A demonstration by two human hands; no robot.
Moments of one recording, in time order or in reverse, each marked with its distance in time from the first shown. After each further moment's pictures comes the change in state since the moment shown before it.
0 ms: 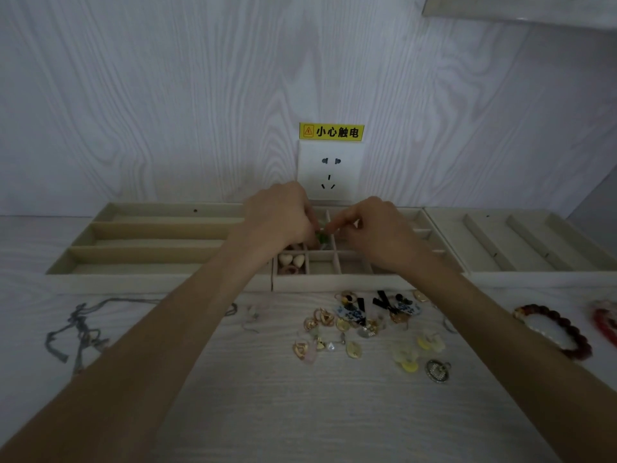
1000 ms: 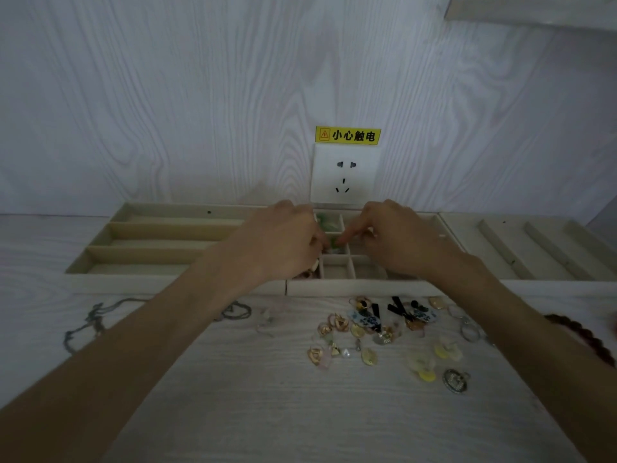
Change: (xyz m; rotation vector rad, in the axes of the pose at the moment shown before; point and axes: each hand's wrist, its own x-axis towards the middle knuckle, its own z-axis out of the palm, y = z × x) left_hand -0.034 -0.018 -0.005 0.242 -0.004 0.333; right_hand 0.002 -0.001 -0.008 -0.268 -0.100 -0.120
